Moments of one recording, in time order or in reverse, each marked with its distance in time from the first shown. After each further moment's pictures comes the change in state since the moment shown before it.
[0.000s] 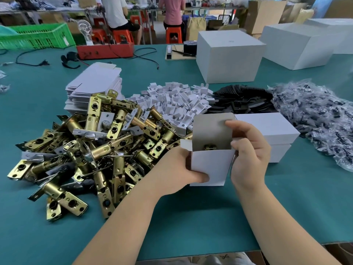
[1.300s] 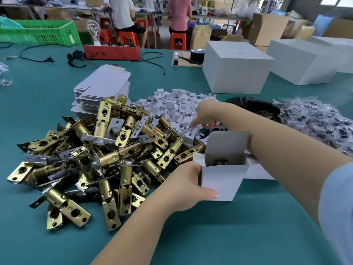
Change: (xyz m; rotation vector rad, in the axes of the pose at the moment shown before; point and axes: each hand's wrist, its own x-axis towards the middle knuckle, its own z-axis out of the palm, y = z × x) left_hand 0.002 -0.004 0.002 0.030 -0.078 -0.141; right_hand 0.162 0.051 0.094 -1.515 -1.066 0.330
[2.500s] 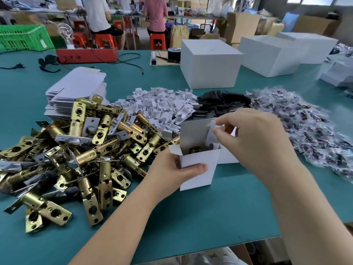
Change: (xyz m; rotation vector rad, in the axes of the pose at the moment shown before) left_hand -0.004 0.006 0.016 -0.396 0.134 0.219; right_hand -0.225 0.015 0.030 0.160 0.814 -0.087
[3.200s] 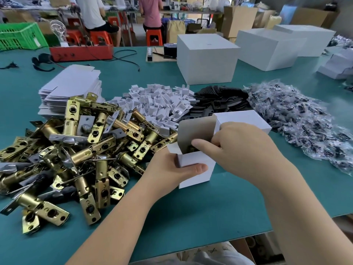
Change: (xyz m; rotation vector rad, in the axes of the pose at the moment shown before) left_hand -0.001 -0.001 0.000 0.069 -0.025 0.026; right_hand -0.004 -0.005 0.010 -0.216 -0.365 0.073
